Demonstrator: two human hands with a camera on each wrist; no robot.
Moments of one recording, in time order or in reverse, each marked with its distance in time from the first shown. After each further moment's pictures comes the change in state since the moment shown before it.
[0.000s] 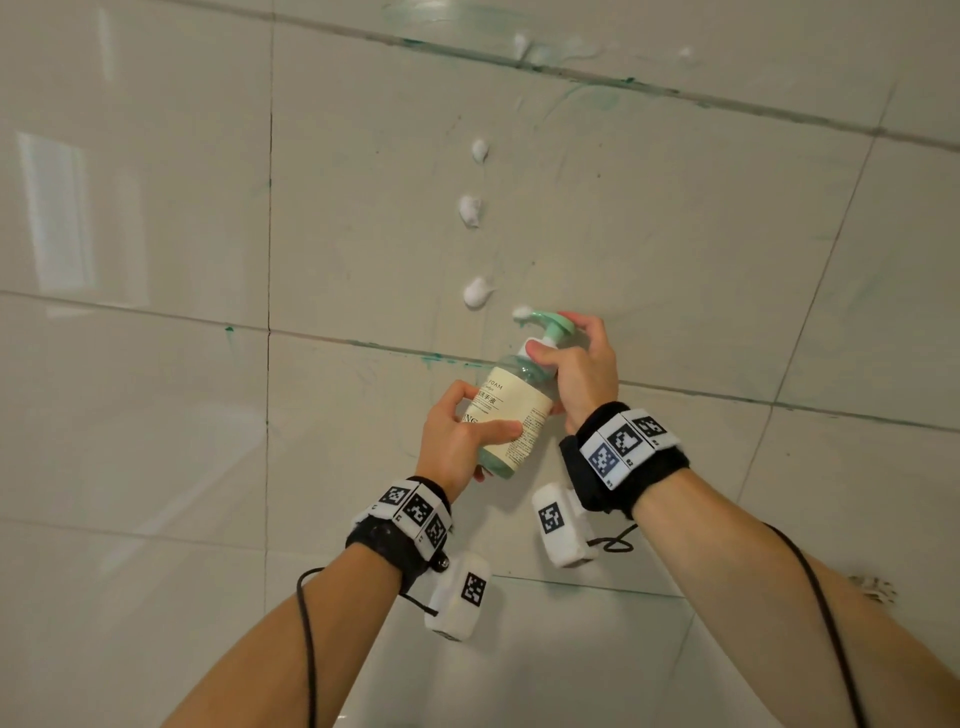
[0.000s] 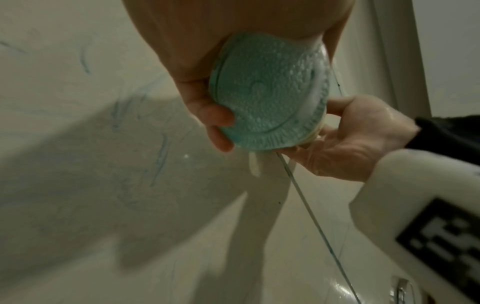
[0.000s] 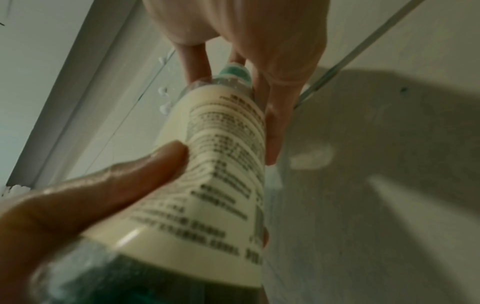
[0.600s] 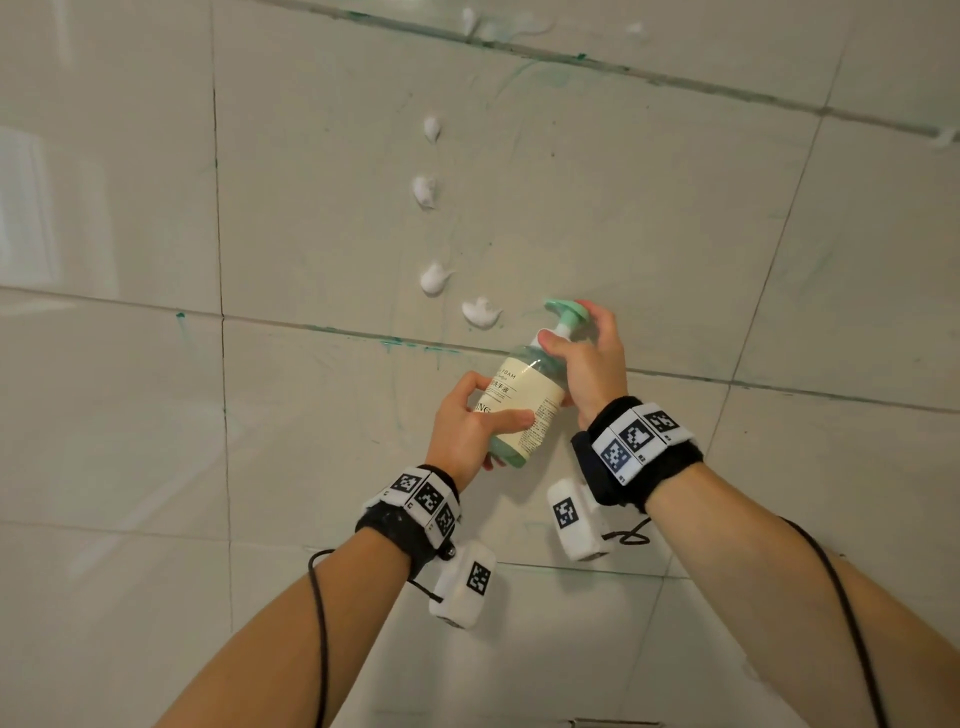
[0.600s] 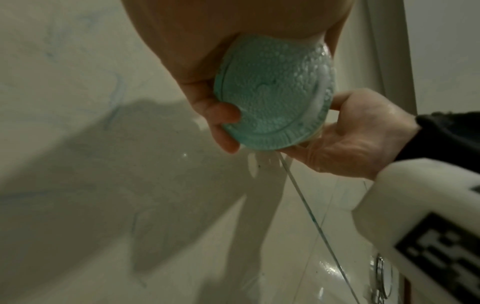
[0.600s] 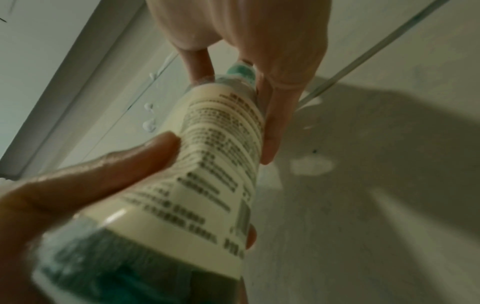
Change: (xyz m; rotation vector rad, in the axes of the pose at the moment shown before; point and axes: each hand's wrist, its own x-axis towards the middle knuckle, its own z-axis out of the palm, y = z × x) left_hand -0.004 -0.005 0.049 0.027 -0.060 0.004; right_hand 0.004 0.002 -0.050 -0.035 0.066 -0.041
